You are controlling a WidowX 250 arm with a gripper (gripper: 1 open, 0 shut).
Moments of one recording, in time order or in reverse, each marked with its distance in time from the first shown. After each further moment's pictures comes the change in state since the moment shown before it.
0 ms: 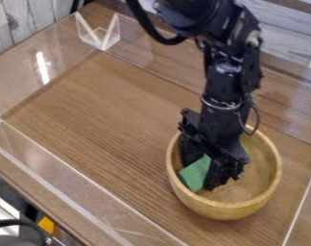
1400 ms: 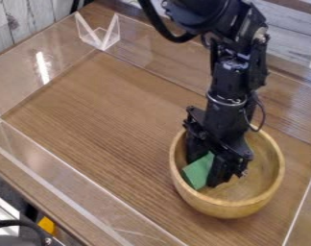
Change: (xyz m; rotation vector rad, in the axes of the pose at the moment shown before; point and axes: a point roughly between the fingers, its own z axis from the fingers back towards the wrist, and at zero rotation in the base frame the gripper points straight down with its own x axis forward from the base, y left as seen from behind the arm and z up) arm 0.011 -0.006 0.001 -0.014 -0.013 -0.042
